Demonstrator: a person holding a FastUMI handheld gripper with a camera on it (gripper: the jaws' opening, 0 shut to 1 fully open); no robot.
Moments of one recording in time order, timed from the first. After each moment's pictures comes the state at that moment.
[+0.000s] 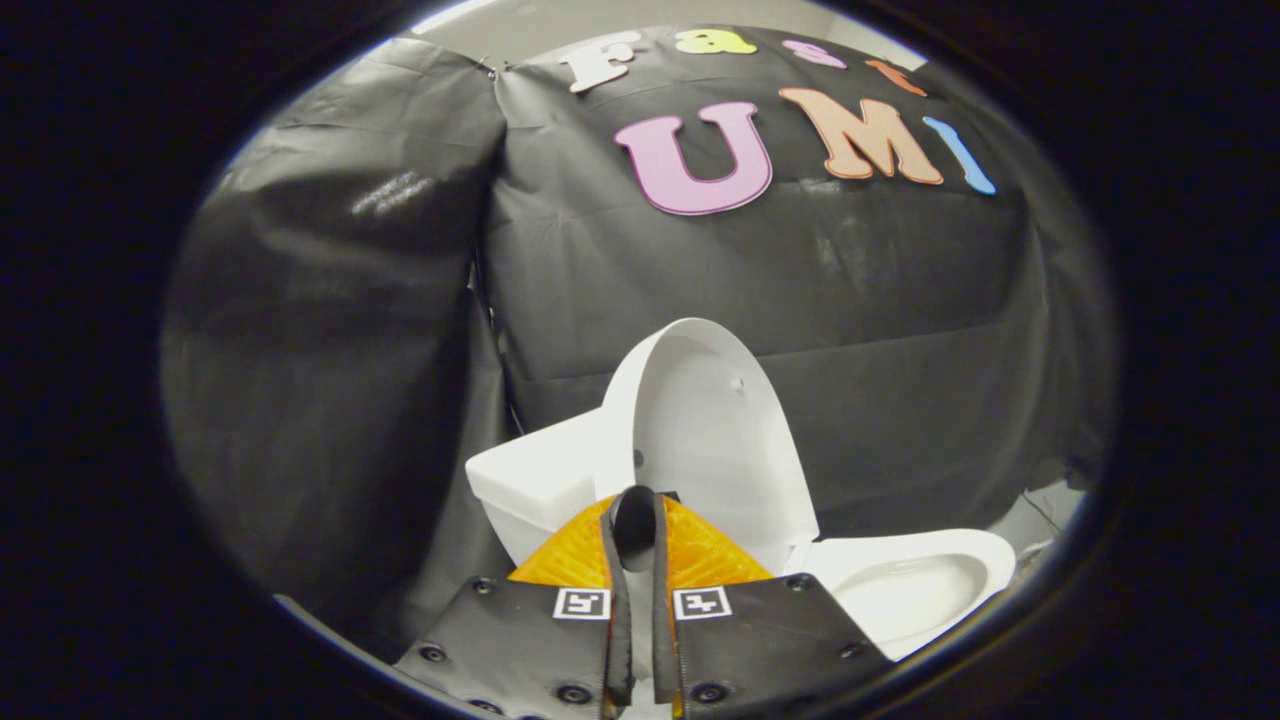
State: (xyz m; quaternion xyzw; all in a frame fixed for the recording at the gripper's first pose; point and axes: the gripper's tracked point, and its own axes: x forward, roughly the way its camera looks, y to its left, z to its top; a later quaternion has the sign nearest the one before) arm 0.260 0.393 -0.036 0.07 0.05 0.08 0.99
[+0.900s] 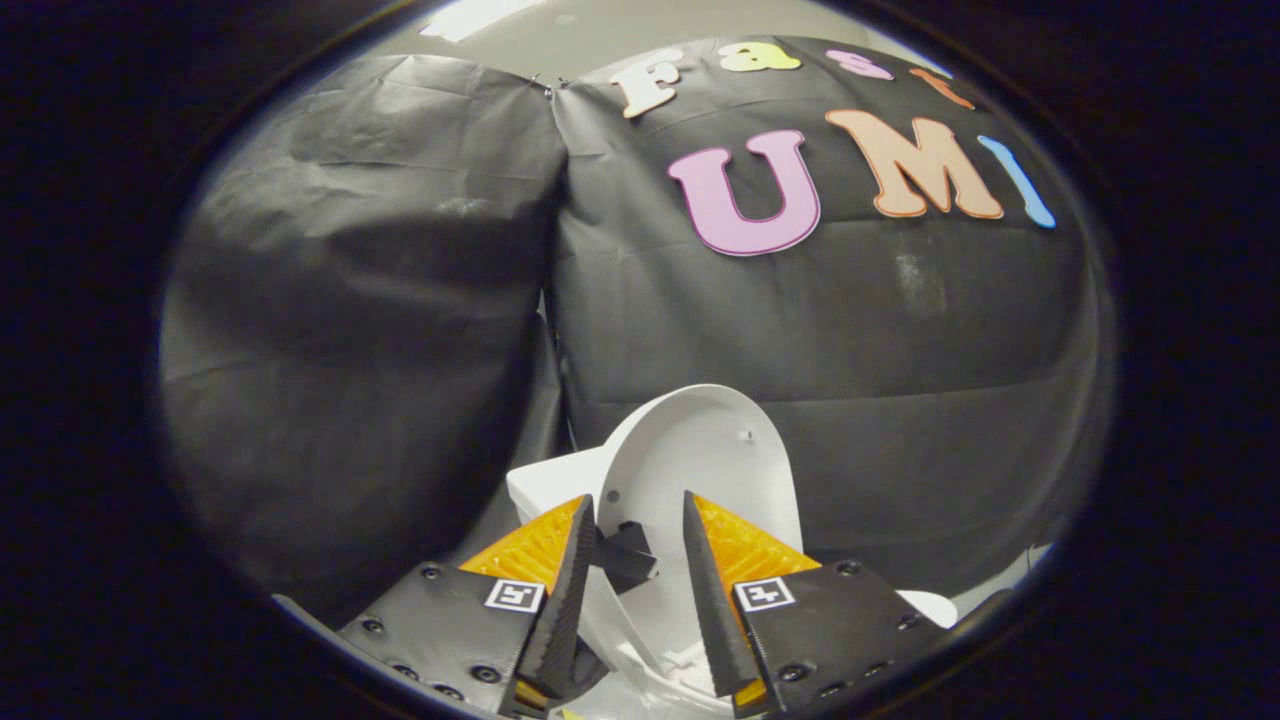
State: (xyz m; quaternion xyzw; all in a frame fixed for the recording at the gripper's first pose) arm 0.218 0.309 0.028 0.03 0.03 0.20 0.98
